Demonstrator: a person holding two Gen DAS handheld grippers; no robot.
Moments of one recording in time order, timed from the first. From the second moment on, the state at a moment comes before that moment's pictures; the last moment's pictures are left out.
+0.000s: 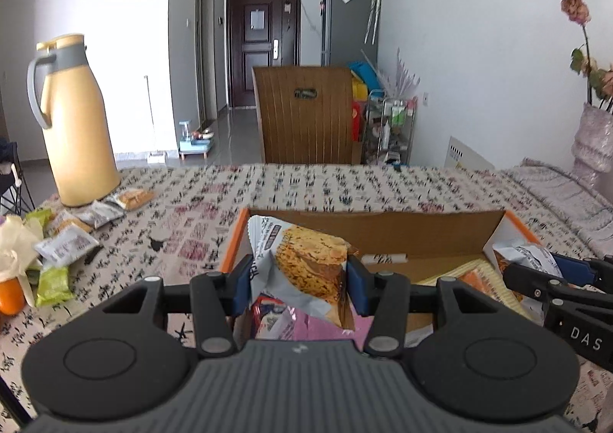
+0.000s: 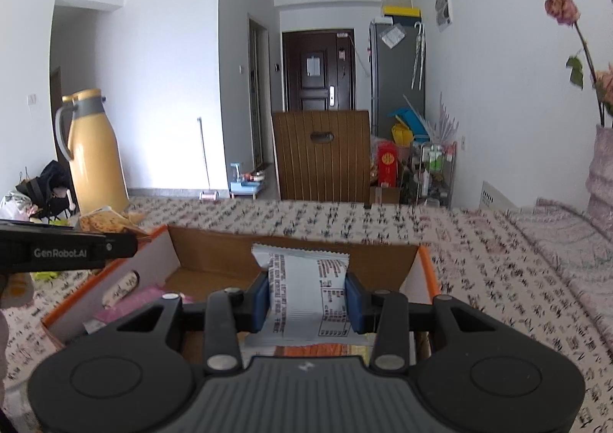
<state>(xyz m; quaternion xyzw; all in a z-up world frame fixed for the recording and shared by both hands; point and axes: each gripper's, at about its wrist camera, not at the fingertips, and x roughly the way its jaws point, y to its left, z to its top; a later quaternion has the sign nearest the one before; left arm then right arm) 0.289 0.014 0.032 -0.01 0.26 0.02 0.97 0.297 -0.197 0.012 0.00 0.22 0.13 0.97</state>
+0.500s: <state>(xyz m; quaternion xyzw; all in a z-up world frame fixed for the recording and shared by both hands) 0.296 0.014 0.010 0.00 0.28 0.02 0.96 0.309 -0.200 -0.014 0.01 0.26 0.13 0.96</state>
